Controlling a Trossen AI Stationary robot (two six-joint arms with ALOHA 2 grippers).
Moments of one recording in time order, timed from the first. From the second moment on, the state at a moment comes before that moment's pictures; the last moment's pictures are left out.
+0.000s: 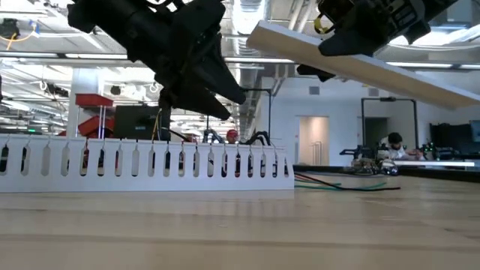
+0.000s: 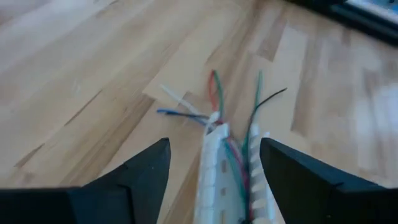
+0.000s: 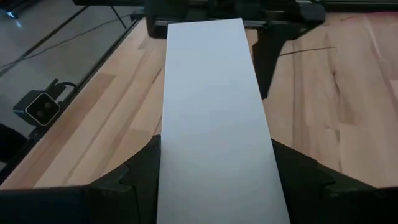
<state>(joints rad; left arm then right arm) -0.29 1.62 0.85 0.10 -0.45 -0.61 0.02 1.26 0.70 0.04 -0.26 -0.06</state>
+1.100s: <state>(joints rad) -0.28 1.83 0.92 0.15 -0.27 -0.60 0.01 1.24 0.70 0.01 -0.26 -0.12</state>
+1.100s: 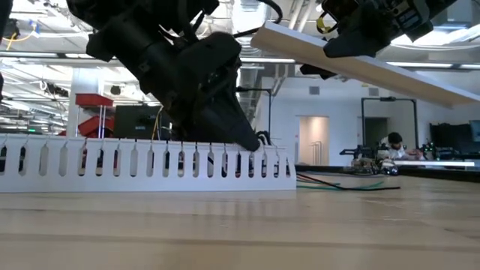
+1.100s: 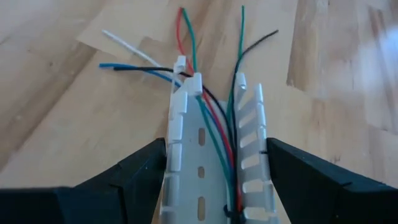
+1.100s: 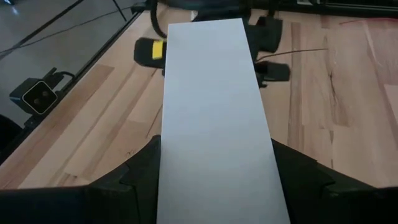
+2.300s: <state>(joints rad) -0.34 1.91 0.93 0.24 -0.50 -0.60 -0.06 1.28 0.43 0.13 -0.14 -0.04</state>
